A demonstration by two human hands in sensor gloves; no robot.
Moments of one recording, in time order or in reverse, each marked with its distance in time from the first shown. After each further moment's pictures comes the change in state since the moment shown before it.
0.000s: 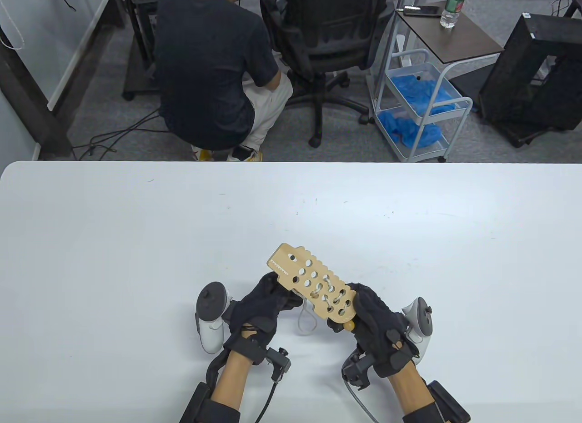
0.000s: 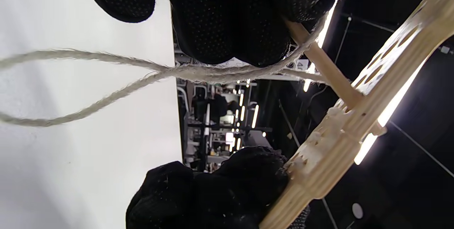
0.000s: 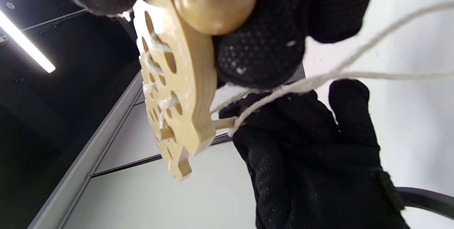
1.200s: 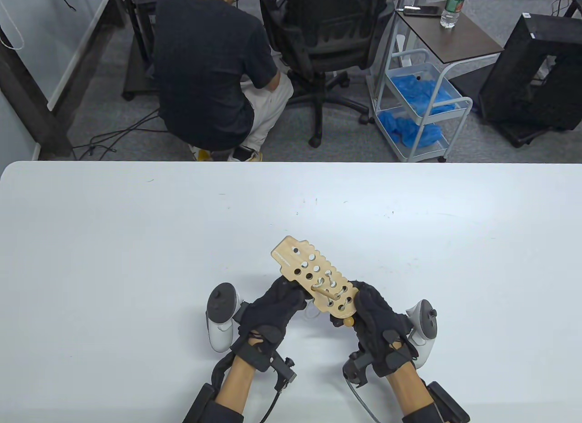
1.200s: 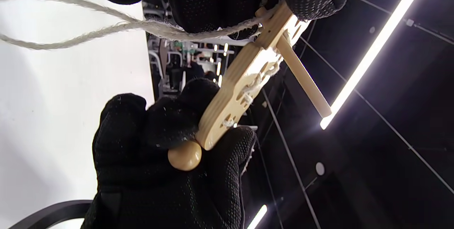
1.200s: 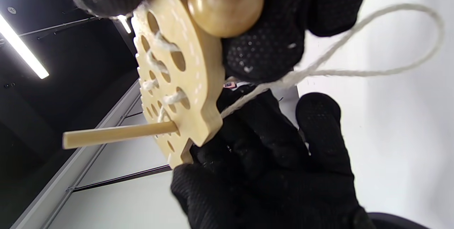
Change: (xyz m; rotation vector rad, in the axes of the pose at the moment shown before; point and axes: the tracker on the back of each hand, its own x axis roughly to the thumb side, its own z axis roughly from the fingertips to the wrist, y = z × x) left_hand 0.010 -0.022 0.000 -0.173 -0.119 0.052; right_hand 0.002 -0.010 0.003 -0.103 -0.007 0.069
